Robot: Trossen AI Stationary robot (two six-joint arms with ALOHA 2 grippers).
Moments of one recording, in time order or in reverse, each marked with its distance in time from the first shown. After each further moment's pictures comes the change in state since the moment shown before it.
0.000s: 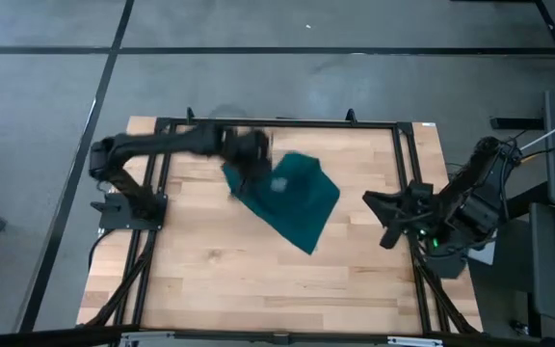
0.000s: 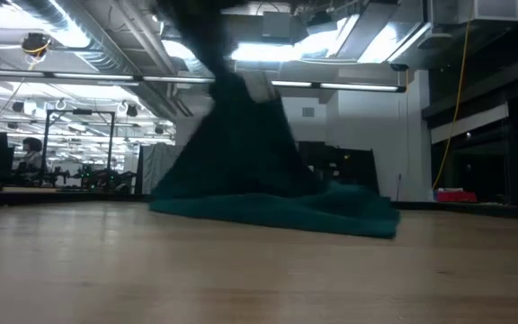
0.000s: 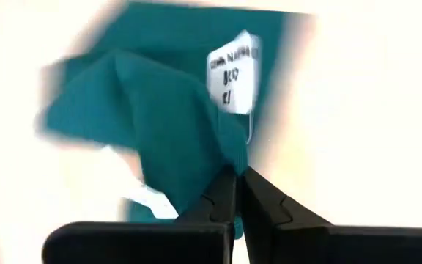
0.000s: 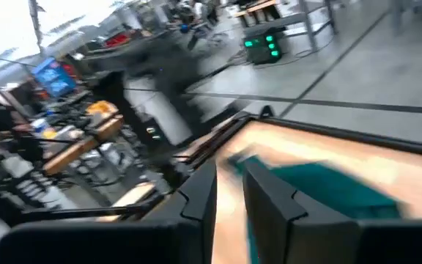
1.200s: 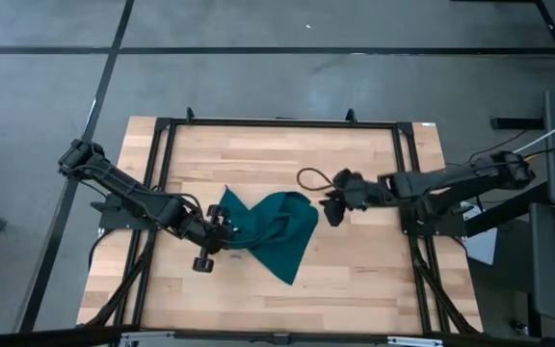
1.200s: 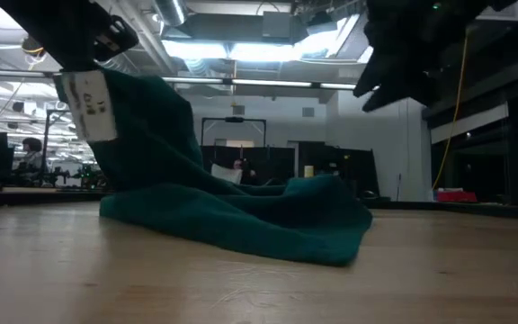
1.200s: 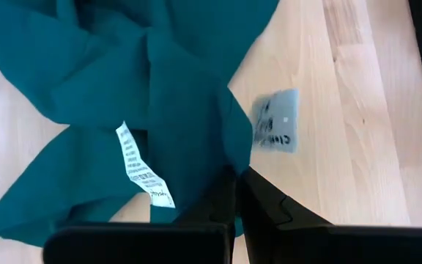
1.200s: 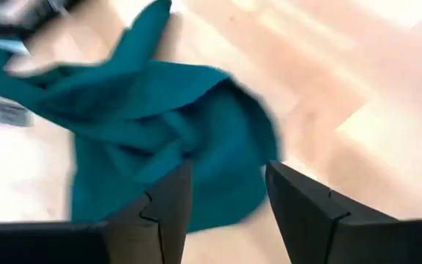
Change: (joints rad) left arm -0.590 -0.238 -0.469 0.227 -0.284 -0.740; right arm -0.768 -0.002 -0.516 0.560 -1.075 -0.607
